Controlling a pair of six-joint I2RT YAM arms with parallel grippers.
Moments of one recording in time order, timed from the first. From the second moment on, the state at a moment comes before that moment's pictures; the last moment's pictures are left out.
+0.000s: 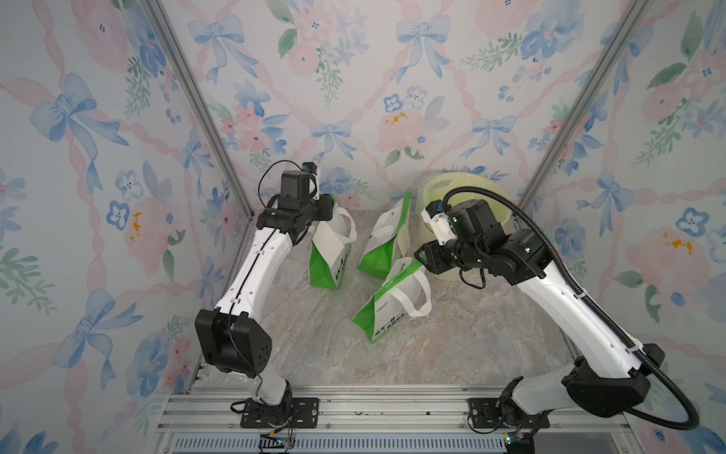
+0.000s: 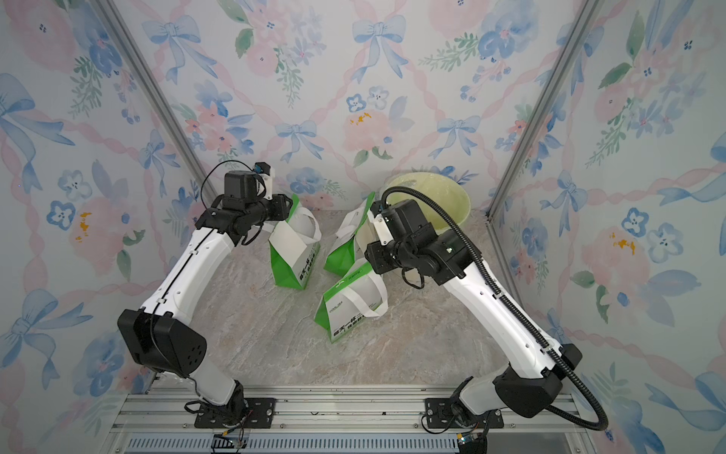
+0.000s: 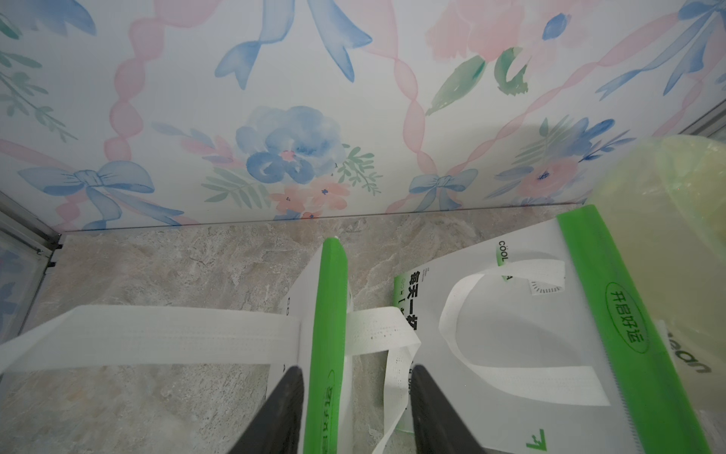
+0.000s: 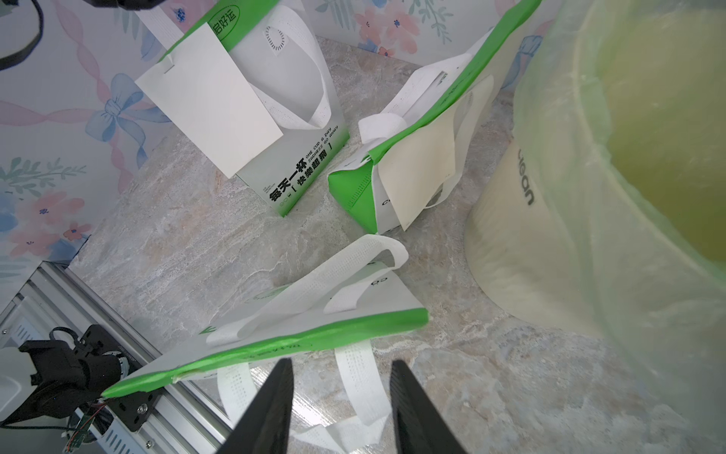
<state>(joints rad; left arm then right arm) -0.20 1.66 1.72 -0.60 0.09 -0.16 0.72 1.44 1.80 -1.12 0.04 0.23</state>
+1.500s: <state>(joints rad) -0.10 1.29 1.57 -0.68 0.14 -0.31 0.96 1.82 2.03 -0.80 -0.20 0.41</state>
